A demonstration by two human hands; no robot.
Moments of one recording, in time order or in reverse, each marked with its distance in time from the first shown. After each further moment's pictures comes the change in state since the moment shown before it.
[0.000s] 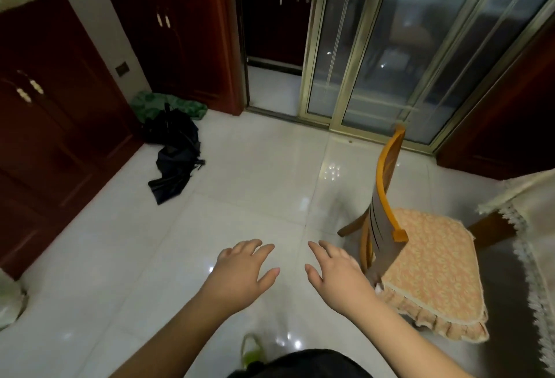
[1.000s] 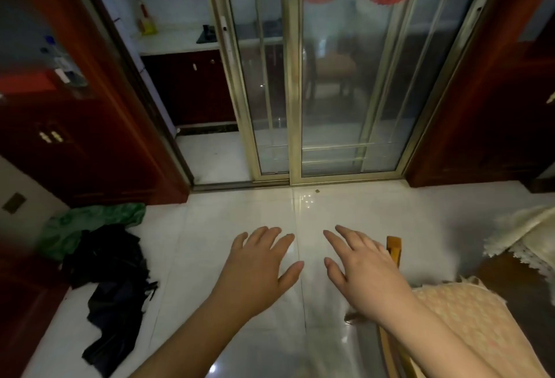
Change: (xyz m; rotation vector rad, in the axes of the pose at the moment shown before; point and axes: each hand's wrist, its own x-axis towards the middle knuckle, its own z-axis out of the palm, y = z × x) left_hand 0.430 0.054 -0.248 0.281 0.112 0.330; right_hand 0.302 0.118 -0.272 0.060 0.313 0.226
